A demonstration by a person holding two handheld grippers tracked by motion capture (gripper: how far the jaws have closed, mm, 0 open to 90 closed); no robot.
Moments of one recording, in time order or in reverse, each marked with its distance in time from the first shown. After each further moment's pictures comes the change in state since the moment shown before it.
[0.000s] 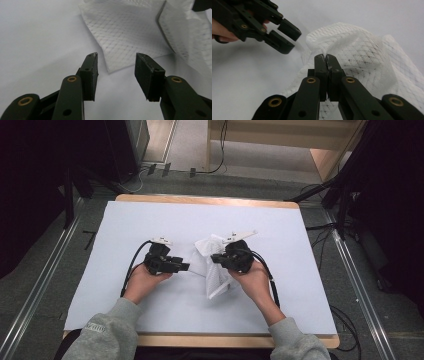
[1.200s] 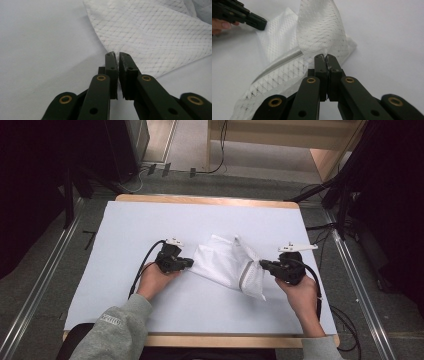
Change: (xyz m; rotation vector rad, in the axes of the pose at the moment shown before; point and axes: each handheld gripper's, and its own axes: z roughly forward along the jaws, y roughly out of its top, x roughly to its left) left arm 0.000 0.005 0.033 0.028 0.075 0.054; right arm -0.059 -0.077 -0.094 -0.042 -0.183 0.182
